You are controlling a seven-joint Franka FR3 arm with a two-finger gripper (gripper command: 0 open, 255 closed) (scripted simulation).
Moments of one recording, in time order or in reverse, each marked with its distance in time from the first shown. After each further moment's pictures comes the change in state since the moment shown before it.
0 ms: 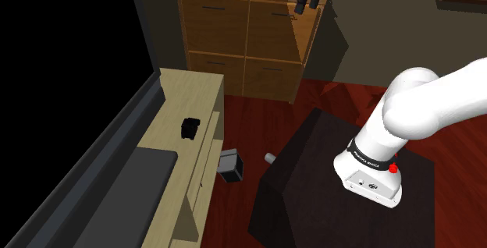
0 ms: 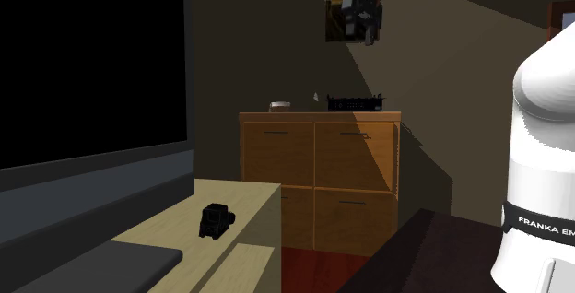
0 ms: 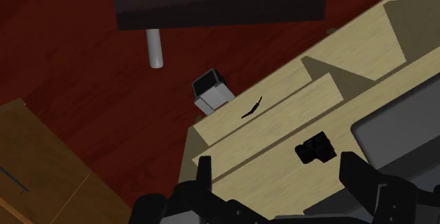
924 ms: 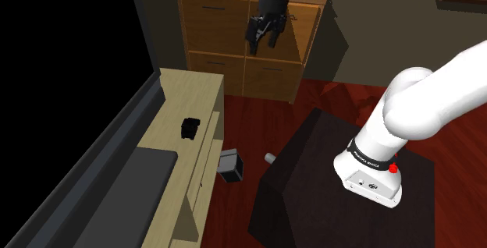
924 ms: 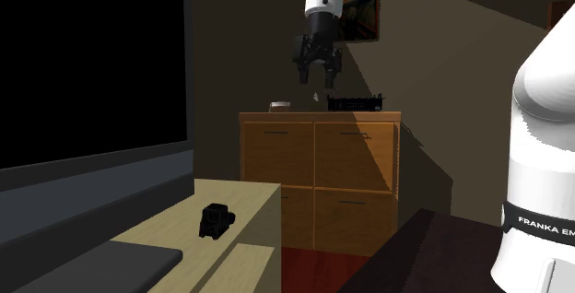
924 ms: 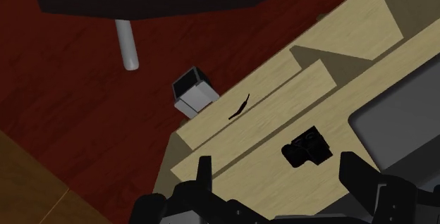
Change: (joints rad) arm 0.029 0.231 0.147 -0.122 0.080 0.337 0.183
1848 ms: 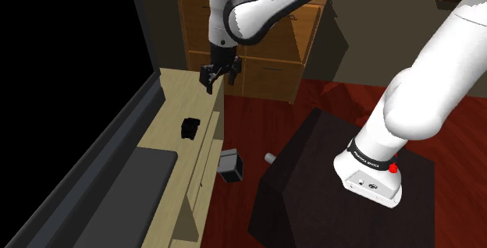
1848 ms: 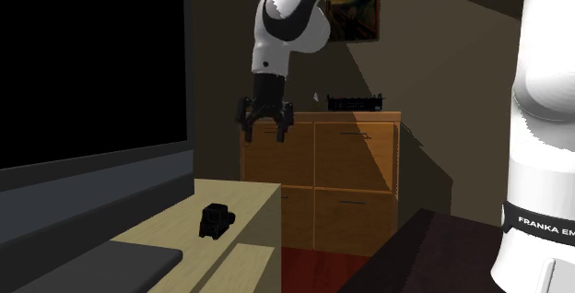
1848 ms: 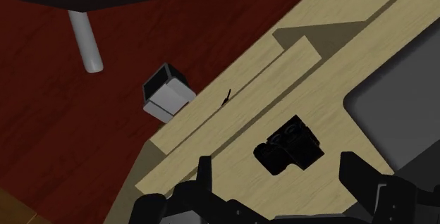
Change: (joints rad) arm 0.016 0.481 0.145 0.100 -0.045 0.364 0.243
